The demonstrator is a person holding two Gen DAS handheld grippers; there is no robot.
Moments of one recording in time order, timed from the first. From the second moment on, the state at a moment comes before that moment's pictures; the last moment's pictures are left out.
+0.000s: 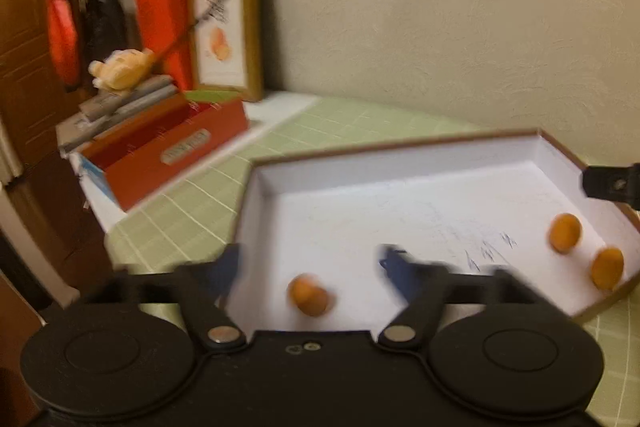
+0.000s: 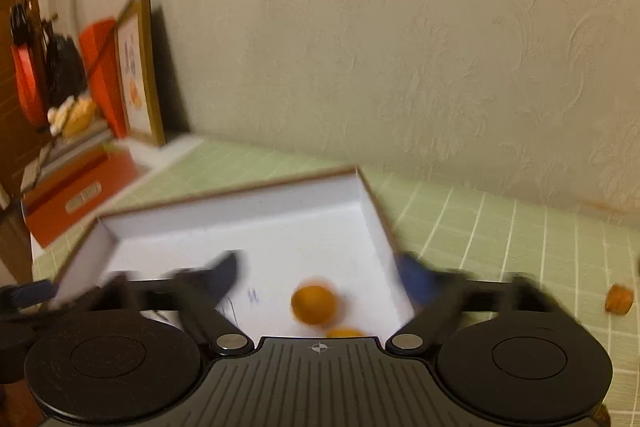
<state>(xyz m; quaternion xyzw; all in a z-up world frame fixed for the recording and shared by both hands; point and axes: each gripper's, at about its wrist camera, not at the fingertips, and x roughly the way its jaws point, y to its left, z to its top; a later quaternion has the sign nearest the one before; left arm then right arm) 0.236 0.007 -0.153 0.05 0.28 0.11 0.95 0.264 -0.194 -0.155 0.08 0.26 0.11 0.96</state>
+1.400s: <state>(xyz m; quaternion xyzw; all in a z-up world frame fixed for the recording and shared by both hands) 0.183 -0.088 -0.124 0.12 0.22 -0.03 0.97 0.158 -0.313 -0.108 0.12 0.22 -0.04 0.97</state>
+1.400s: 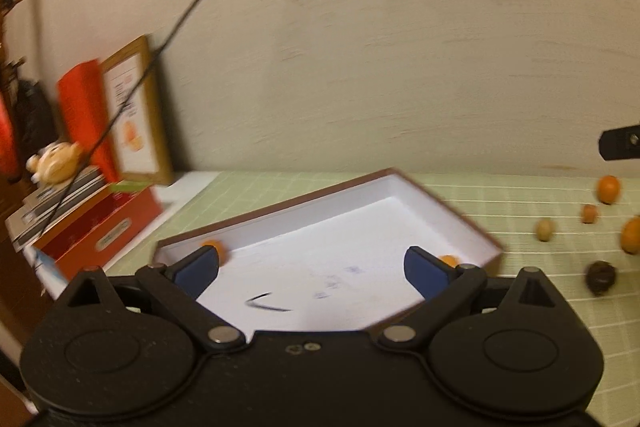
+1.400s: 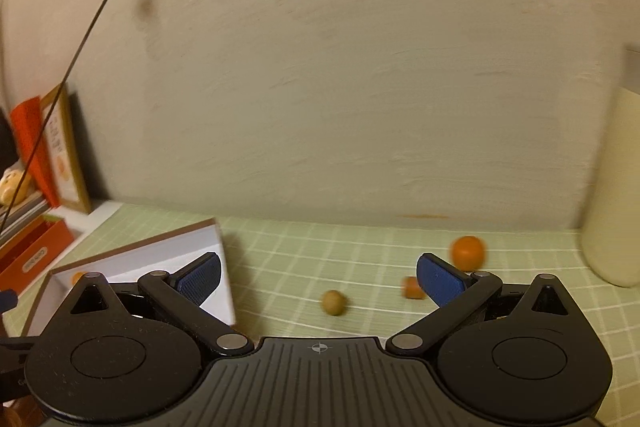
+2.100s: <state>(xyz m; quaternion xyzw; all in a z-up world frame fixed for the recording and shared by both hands) 0.154 -0.221 -0.167 0.18 0.24 -0.23 0.93 0.093 -0.418 -0.134 0.14 0.23 -0.16 0.95</state>
